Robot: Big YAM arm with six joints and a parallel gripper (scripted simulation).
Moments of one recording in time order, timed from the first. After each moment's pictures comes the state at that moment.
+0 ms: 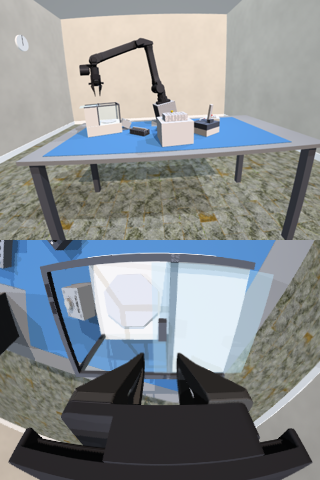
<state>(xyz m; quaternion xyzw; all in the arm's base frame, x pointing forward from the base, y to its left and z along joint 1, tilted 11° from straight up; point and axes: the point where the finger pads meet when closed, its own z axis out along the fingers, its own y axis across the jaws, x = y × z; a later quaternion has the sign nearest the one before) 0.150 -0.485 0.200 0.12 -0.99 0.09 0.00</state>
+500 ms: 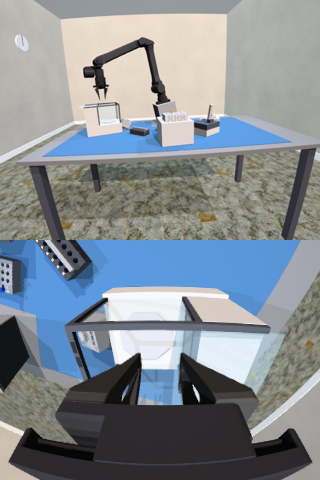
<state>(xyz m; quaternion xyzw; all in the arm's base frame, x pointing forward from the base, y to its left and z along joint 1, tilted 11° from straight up) 0.208 -0.447 0.172 0.12 -0.99 0.09 -0.01</state>
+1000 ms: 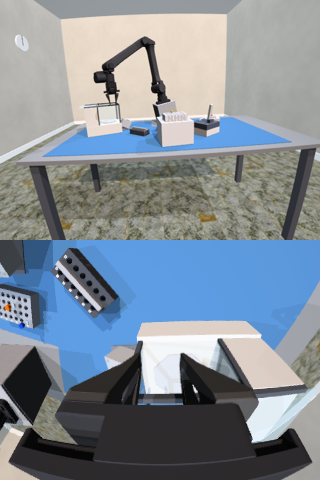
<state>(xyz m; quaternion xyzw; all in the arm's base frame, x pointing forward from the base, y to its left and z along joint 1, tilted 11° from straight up) 0.264 -0.379 0.120 0.09 -0.99 0.08 -0.01</state>
